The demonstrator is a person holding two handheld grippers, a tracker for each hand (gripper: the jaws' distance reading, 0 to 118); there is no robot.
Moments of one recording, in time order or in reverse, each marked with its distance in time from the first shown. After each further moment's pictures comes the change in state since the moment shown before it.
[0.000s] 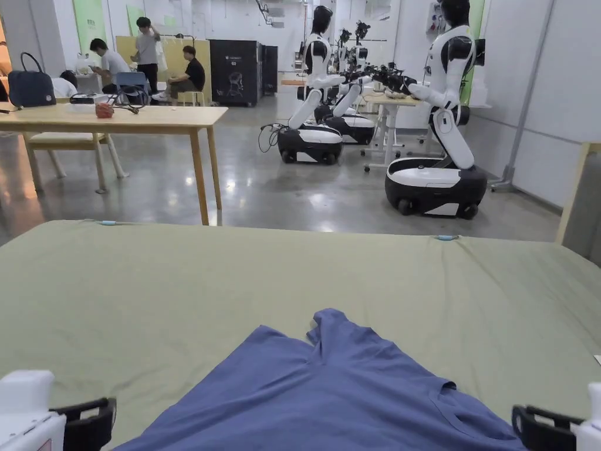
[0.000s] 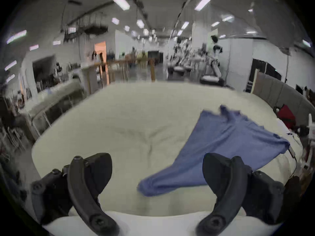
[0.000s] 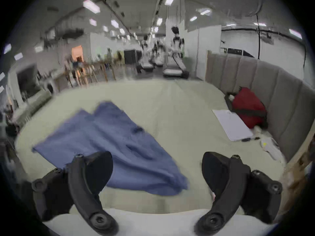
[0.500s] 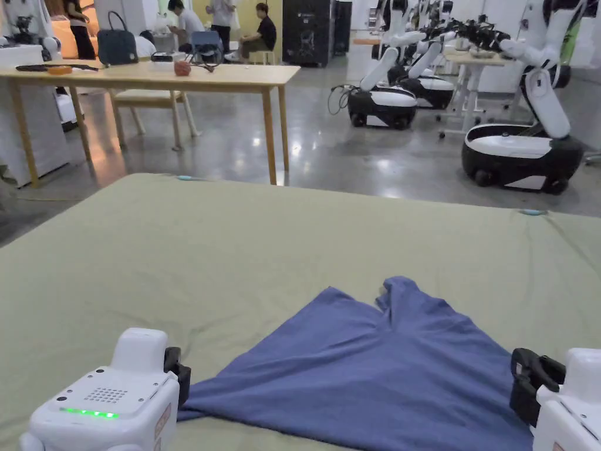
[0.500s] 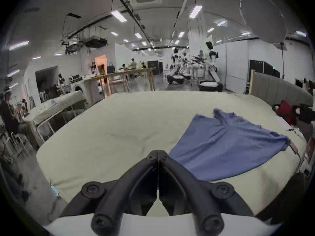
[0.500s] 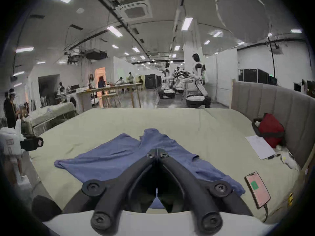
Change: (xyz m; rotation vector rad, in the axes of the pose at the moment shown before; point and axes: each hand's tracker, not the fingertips) left arm 0.007 -0.041 -0.002 -0.021 0.064 -0.001; right arm -0.145 -0.012 0.011 0.165 0.105 0.118
